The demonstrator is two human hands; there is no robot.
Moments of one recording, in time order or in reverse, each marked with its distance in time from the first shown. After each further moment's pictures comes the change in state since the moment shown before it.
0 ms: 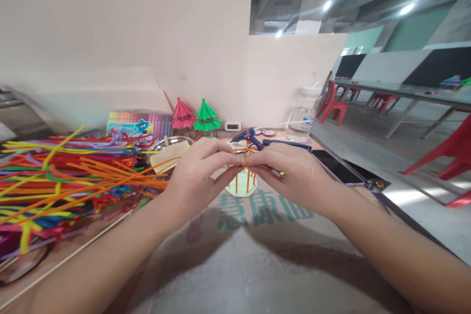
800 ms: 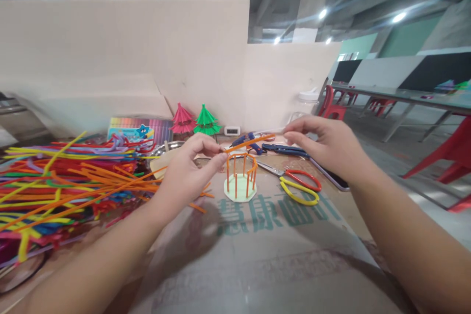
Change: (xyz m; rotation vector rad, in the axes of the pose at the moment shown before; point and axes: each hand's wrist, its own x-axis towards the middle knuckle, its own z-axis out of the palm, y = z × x) left_hand 0.002 -0.009 -0.004 -0.355 0.036 -0.538; right_hand 0.002 0.042 -0.044 0.023 0.051 0.490
